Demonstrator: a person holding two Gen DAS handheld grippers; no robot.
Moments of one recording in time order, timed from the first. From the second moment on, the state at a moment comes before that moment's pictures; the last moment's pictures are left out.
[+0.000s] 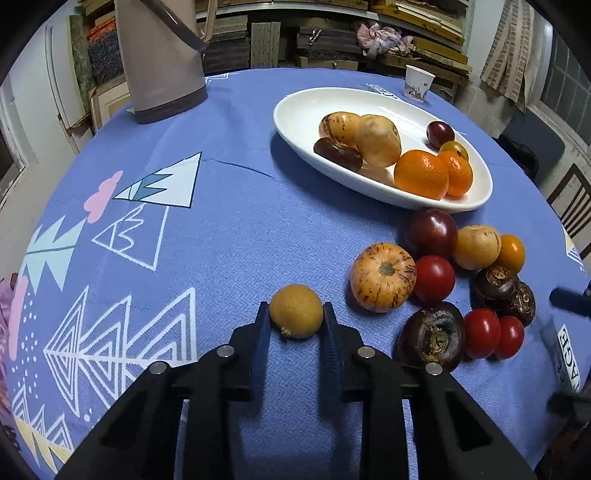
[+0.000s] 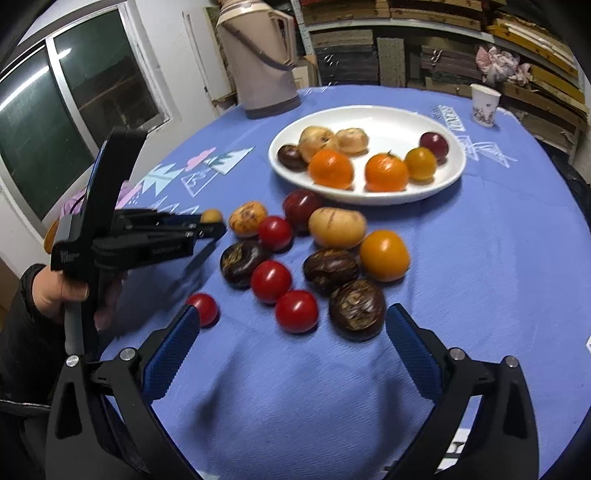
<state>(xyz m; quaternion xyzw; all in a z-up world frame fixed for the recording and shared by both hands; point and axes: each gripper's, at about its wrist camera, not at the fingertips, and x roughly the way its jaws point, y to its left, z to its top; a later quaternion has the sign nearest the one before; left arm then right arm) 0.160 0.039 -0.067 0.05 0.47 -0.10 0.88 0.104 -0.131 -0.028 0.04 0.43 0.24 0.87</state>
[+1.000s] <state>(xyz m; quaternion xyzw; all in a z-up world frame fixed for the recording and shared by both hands) 0.158 0.037 -0.068 0.06 0.46 -0.10 0.88 0.126 -0.104 -0.056 -0.01 0.45 0.21 0.87</state>
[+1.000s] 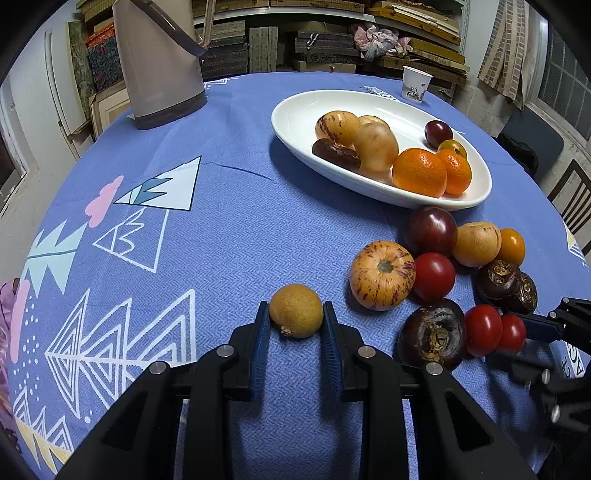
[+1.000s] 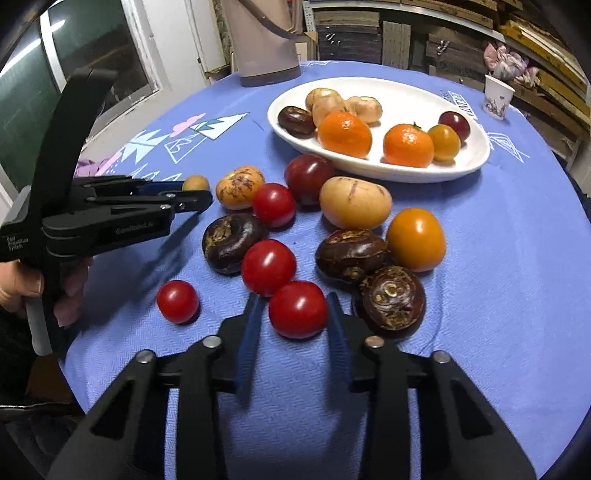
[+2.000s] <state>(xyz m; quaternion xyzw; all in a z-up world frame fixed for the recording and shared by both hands) 0.175 -0.005 0.006 0.04 0.41 -0.13 0.90 0.170 -0.154 0.028 -0.01 0.37 0.19 0.91</state>
